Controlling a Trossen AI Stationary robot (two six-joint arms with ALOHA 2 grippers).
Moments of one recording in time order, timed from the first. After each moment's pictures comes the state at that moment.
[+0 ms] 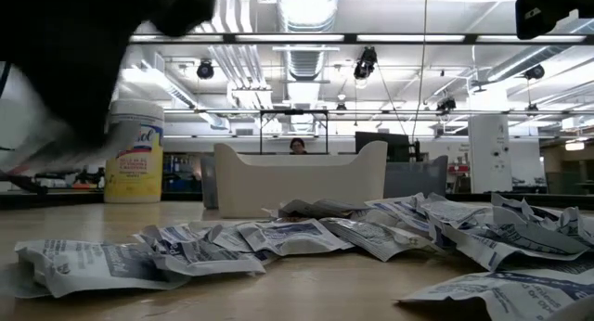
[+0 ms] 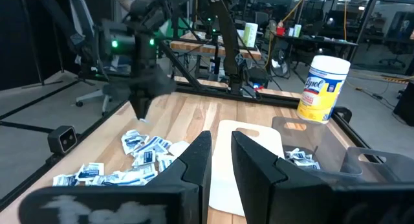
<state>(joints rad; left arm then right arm) -0.61 2.00 1.62 -0.93 -0.11 -1.72 0.50 0.10 0.42 -0.41 0.34 -0.03</state>
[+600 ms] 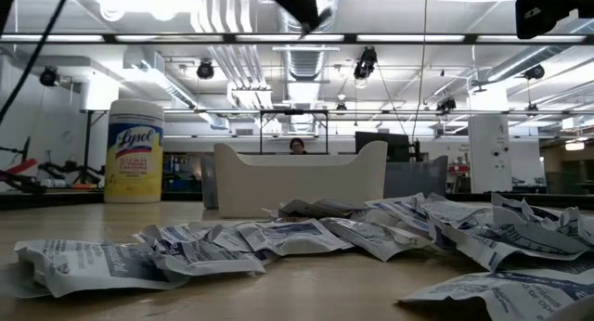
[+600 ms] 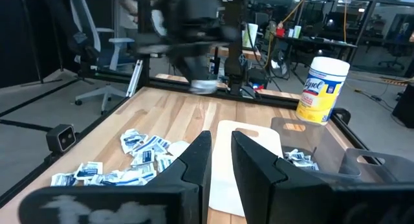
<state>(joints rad) -0.37 1.97 1.97 -1.16 -0.67 -0.92 0.50 0.10 0.42 -0.41 0.34 -0.04</state>
